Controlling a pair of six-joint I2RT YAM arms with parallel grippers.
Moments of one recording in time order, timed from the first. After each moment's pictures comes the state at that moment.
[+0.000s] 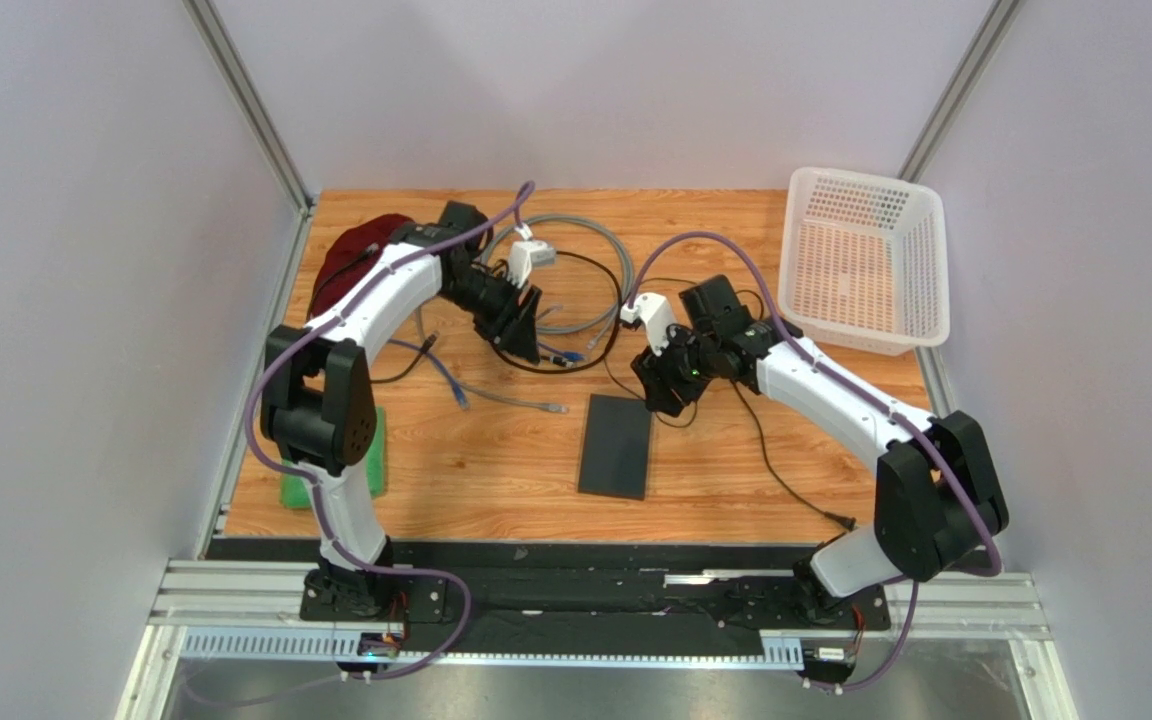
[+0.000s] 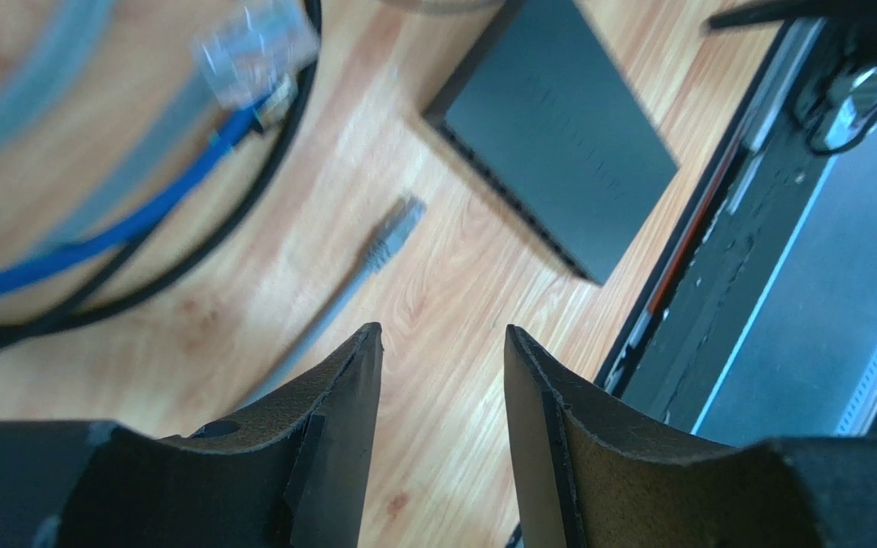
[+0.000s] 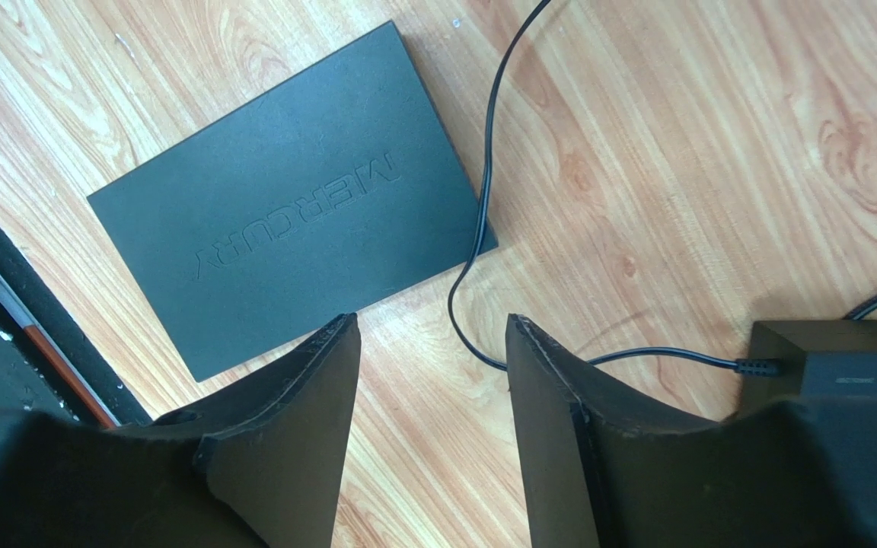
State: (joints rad) left arm -0.31 1.86 1.60 -1.00 0.77 0.42; right arm 0.51 1.48 1.05 -0.56 -0.35 -0.35
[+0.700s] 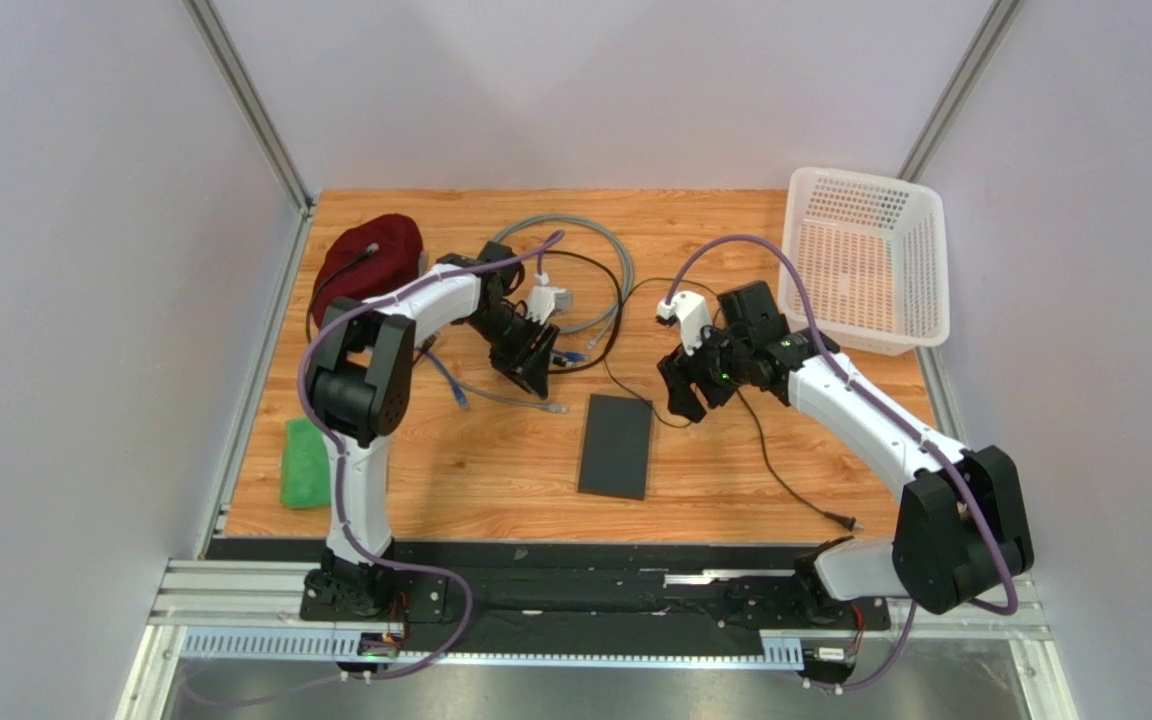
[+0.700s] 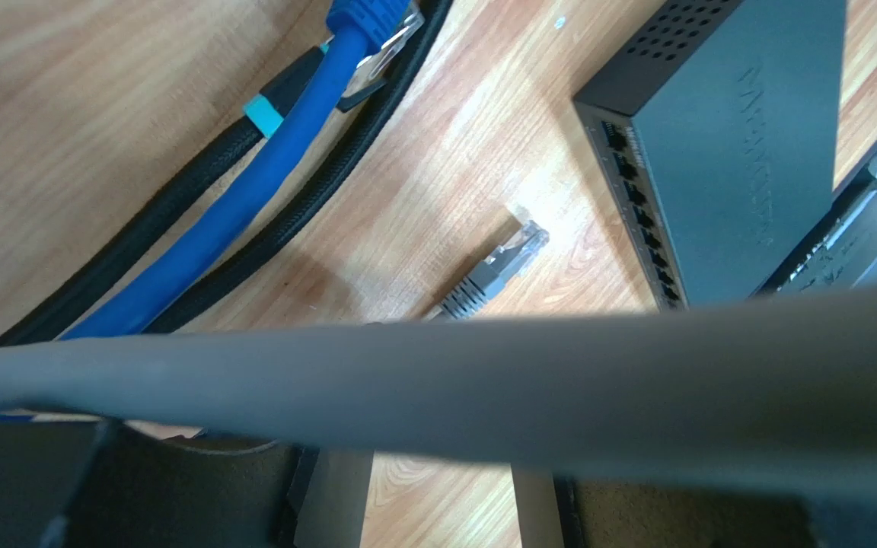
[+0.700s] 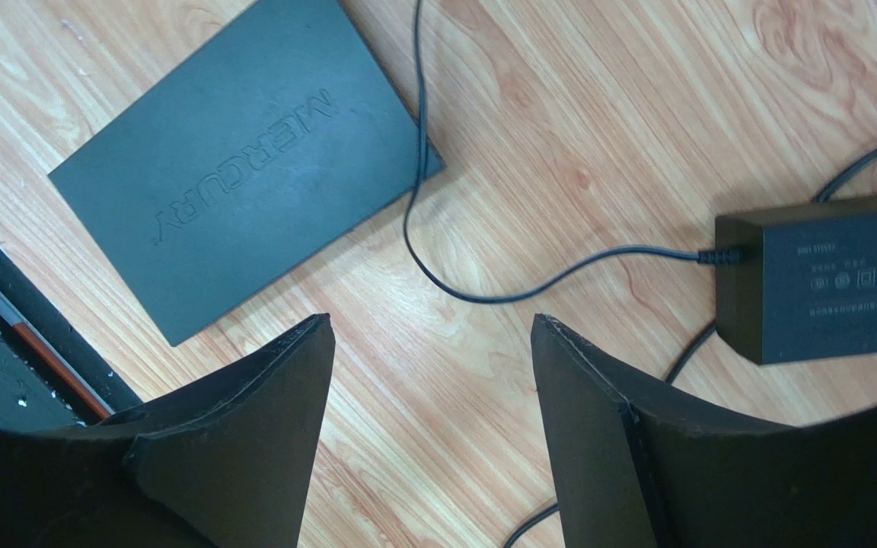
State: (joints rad) left arm -0.37 2.07 1.50 -0.87 0.62 0.27; right arm 0.42 1.36 0.96 -0.56 -0.36 -0.32
